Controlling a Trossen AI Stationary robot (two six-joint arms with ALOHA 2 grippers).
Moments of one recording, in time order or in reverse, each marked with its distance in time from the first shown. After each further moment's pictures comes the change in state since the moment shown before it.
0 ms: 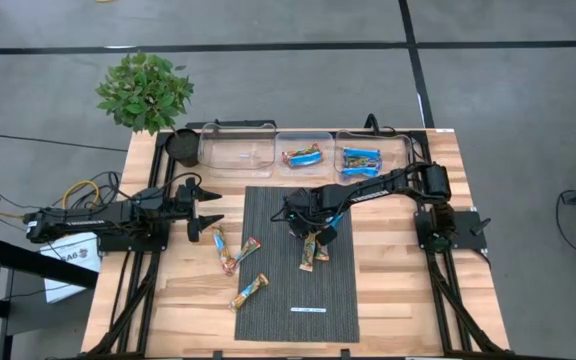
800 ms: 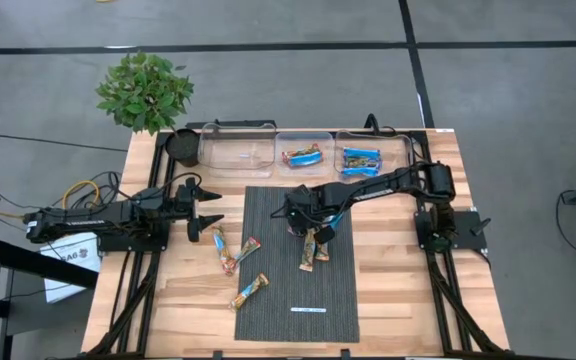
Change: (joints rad) left arm 0.000 0.000 0.000 0.000 0.000 0.000; right arm 0.001 -0.039 -0.001 0.007 0.011 0.062
